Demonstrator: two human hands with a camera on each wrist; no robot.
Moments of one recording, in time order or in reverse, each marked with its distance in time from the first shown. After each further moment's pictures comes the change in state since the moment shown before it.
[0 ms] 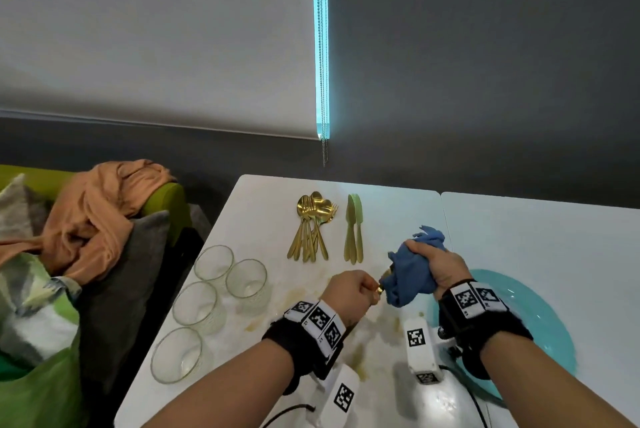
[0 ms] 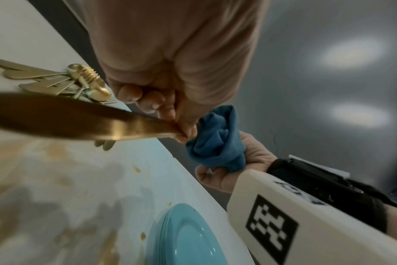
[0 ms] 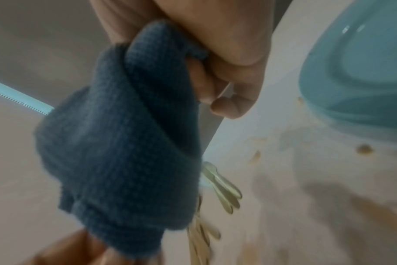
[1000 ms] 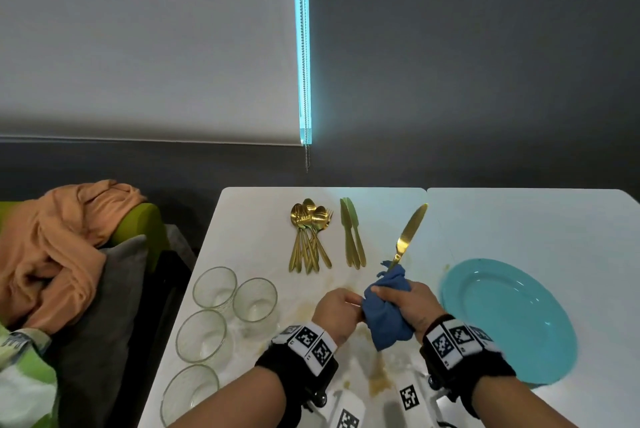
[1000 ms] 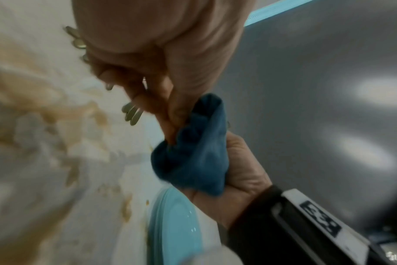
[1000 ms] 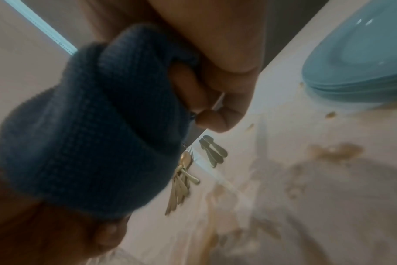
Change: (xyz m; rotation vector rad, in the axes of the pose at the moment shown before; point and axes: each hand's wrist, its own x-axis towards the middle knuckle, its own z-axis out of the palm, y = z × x) left_hand 0.009 -0.059 -0.021 -0.224 -0.114 -0.072; right_hand -0.053 0.052 0.058 -0.310 -0.087 -0.062
